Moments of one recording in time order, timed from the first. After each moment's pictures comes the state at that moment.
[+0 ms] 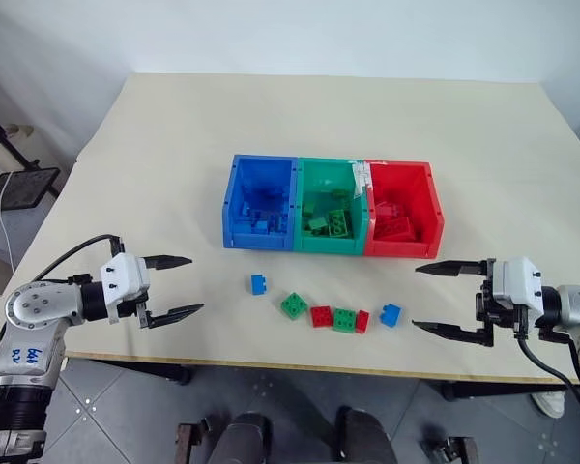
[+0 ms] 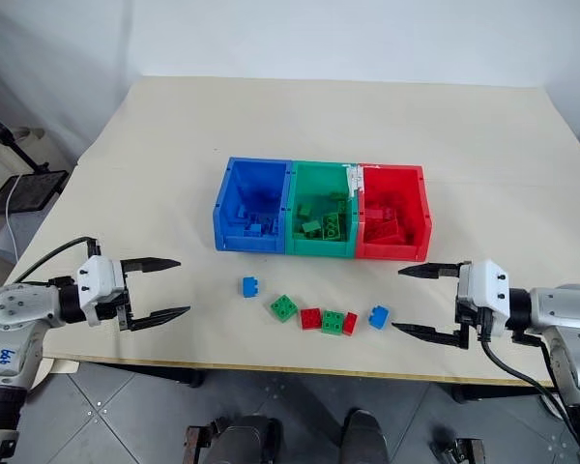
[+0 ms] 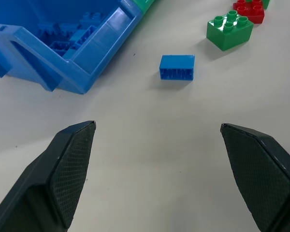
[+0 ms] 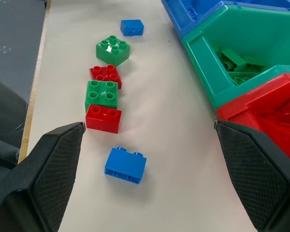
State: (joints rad) left arm -0.19 0.79 0.18 0.12 -0.33 -0.14 -1.16; right arm -0.09 -0.90 -0.19 -0.07 0.49 -0.06 1.35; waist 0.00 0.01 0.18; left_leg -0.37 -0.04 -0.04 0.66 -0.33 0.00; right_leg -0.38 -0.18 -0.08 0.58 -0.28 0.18
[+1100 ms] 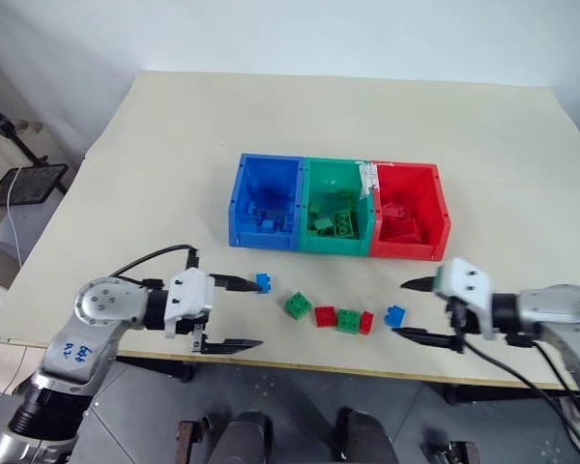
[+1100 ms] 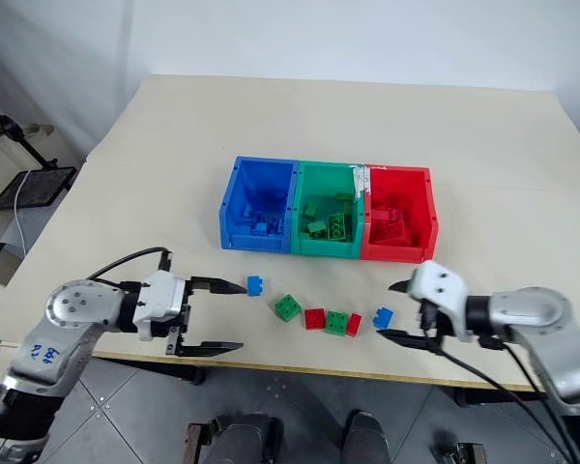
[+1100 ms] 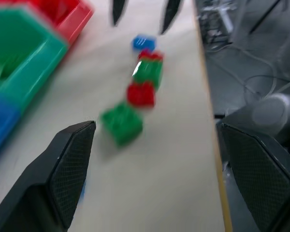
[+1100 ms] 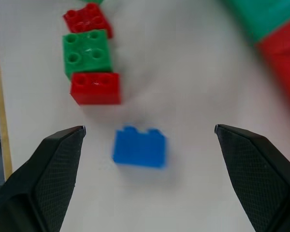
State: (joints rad) left arm -0.18 0.76 -0.03 -0.25 -0.40 0.12 -1.18; right arm -0.10 -0.95 0.01 -0.36 0.33 0.50 1.02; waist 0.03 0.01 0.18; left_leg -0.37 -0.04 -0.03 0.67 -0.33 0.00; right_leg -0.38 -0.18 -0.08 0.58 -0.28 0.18
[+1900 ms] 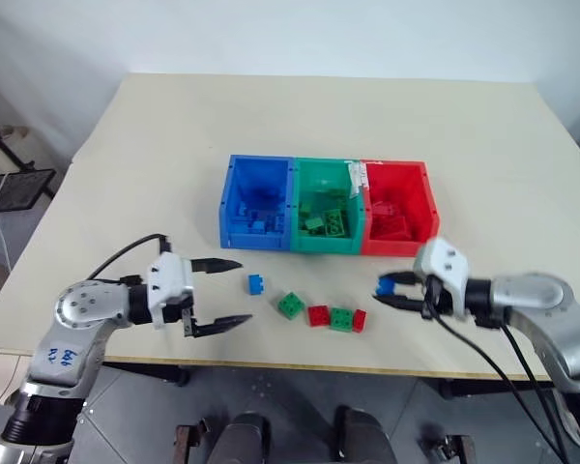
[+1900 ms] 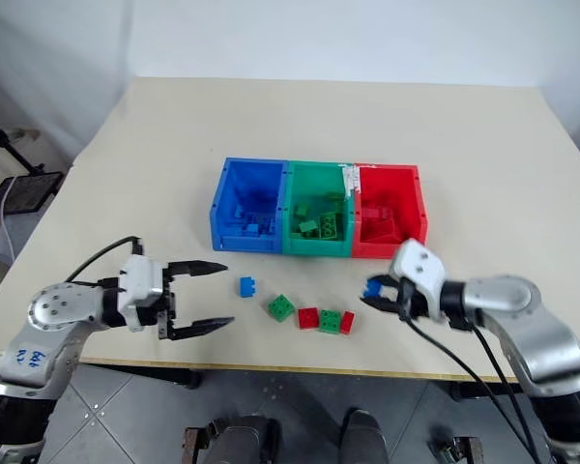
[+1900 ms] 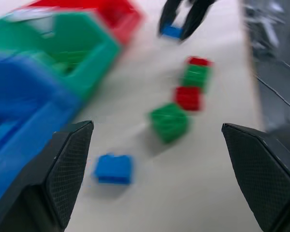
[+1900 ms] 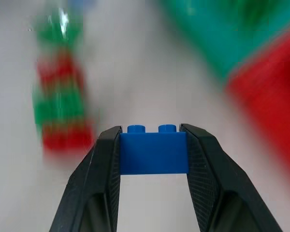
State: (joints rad) left arm -0.09 0.72 0.16 -0.20 -0.44 0.15 -1.03; right arm -0.41 -0.76 0.02 -0.34 0.48 0.63 0.96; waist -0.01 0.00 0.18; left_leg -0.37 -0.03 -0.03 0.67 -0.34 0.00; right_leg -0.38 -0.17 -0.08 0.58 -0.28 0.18
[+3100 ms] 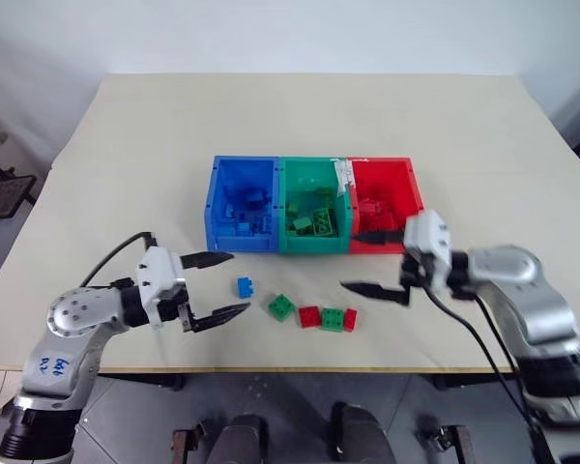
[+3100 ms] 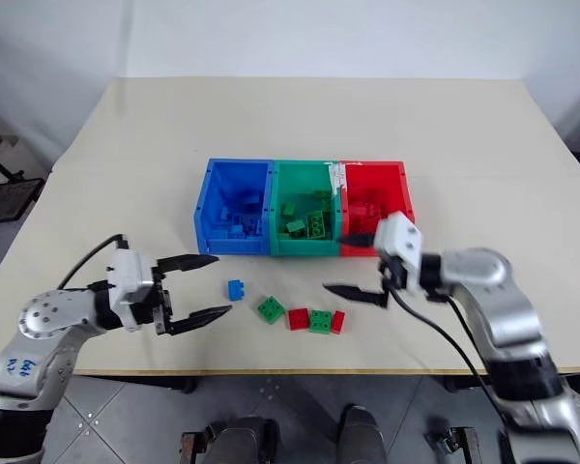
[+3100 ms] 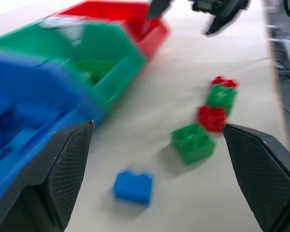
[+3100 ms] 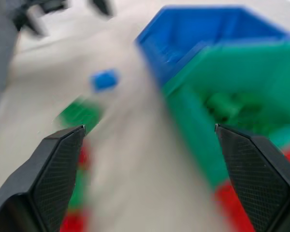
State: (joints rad) left arm -0.16 0.67 0.05 -0.28 -0.42 0.19 -1.00; right arm -0.19 -0.72 -0.10 -0.26 0.42 0.26 1.16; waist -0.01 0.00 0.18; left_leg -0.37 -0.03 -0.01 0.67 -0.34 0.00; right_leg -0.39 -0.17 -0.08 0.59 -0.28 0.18
